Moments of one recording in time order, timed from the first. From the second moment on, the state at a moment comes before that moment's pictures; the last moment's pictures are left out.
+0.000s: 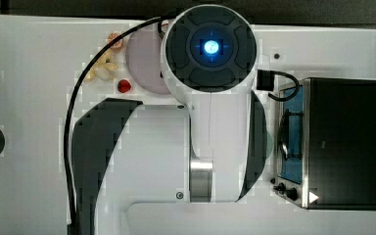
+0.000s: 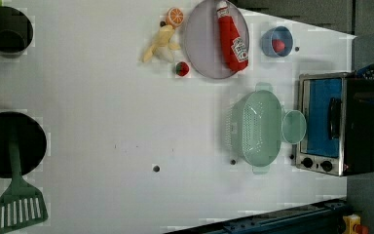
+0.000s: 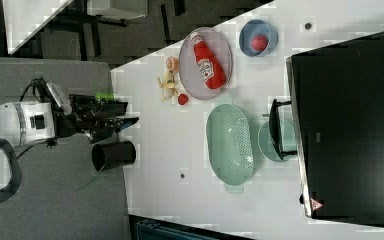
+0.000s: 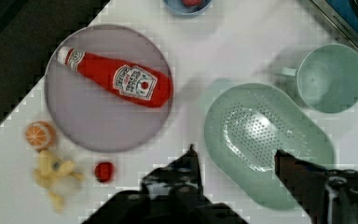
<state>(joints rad) 0.02 -0.03 -0.01 -1.80 -0.03 0.21 0.06</state>
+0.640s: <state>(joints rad) 0.02 -0.64 -0.08 -2.15 -0.05 0.07 0.07</state>
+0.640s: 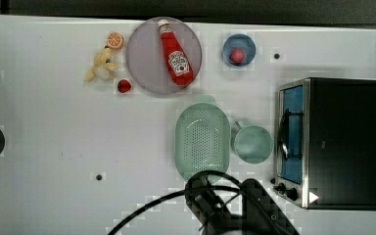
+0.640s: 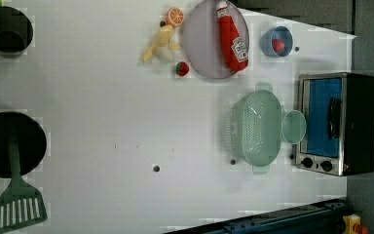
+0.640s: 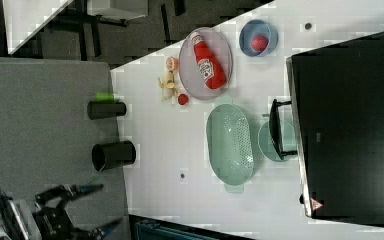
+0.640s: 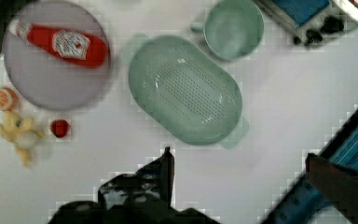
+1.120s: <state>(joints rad) 0.03 -0.29 -0.05 -2.41 -0.04 0.56 0.19</state>
